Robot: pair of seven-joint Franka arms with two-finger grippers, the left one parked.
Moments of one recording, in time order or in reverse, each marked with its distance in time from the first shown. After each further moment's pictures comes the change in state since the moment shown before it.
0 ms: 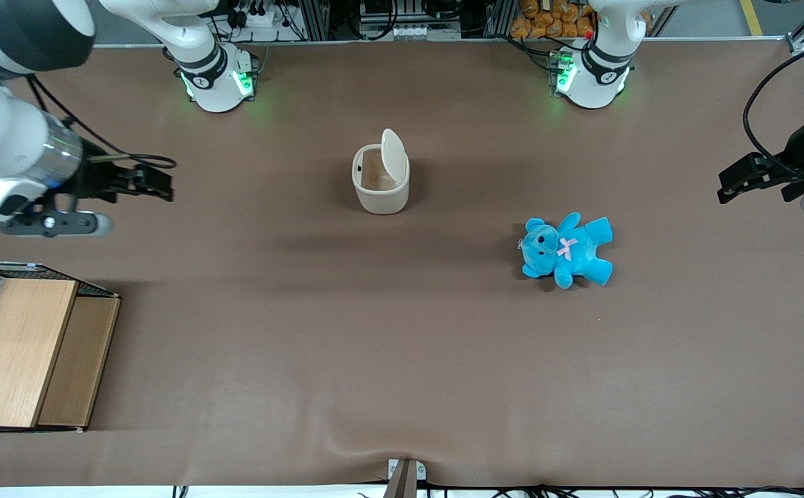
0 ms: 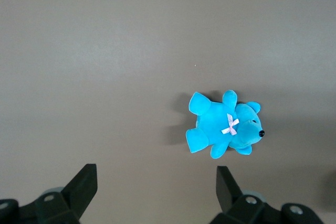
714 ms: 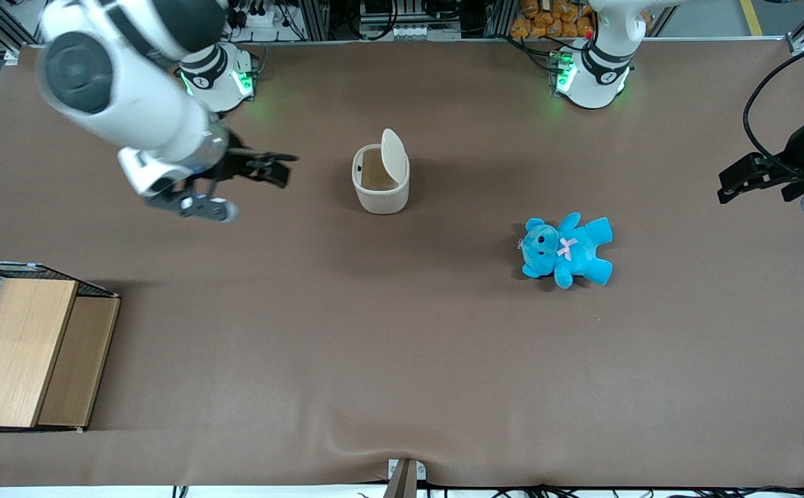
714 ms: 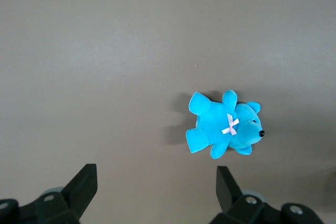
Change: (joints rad) arm 0.230 0.052 -0.021 -0.036 0.142 0.069 0.432
